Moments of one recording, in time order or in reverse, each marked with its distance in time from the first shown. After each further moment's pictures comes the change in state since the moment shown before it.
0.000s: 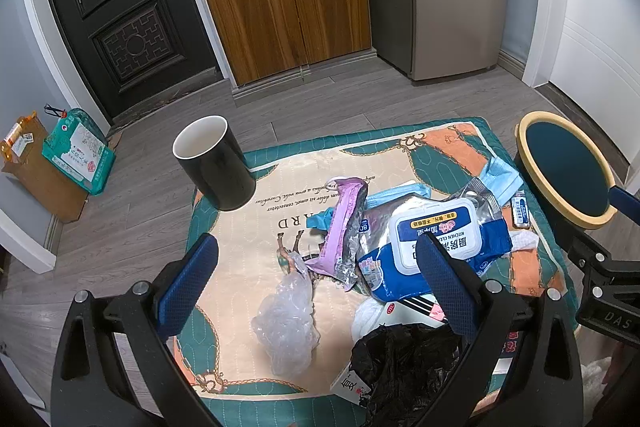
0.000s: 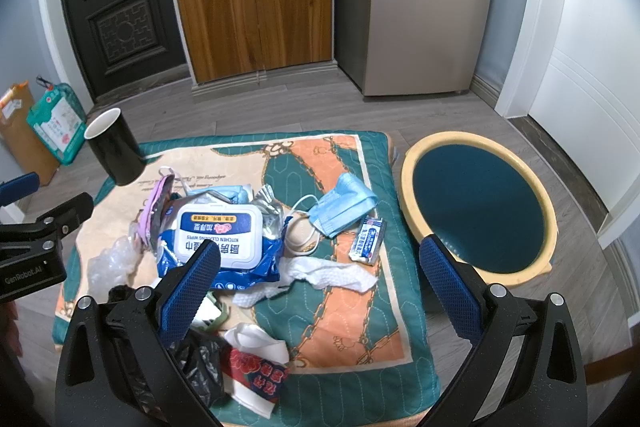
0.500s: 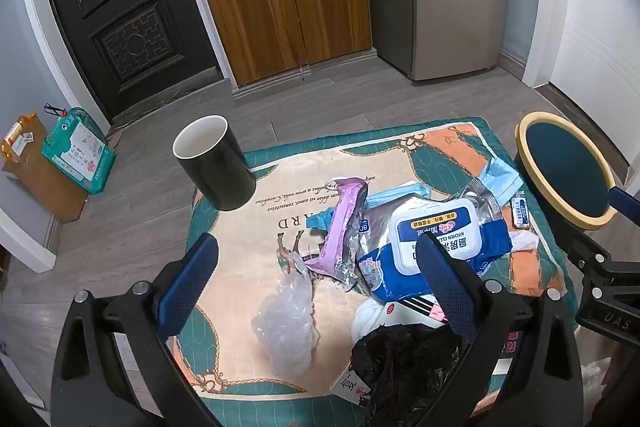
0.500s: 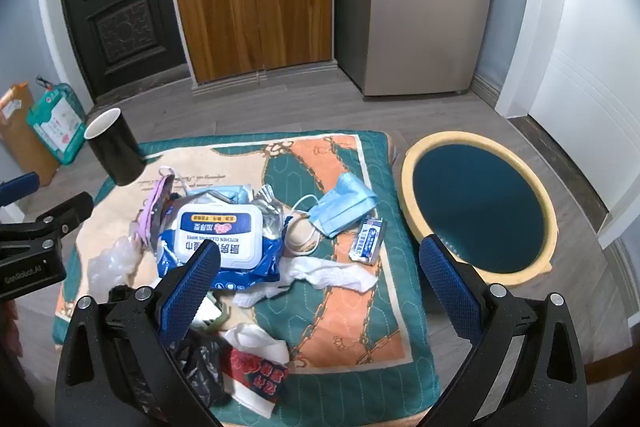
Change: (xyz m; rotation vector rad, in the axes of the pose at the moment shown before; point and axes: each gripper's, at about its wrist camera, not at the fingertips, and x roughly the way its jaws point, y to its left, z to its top) left arm -0.001 0.002 -0.001 0.000 -0.001 -0.002; right arm 0.000 0.001 0.000 0.000 0.001 0.001
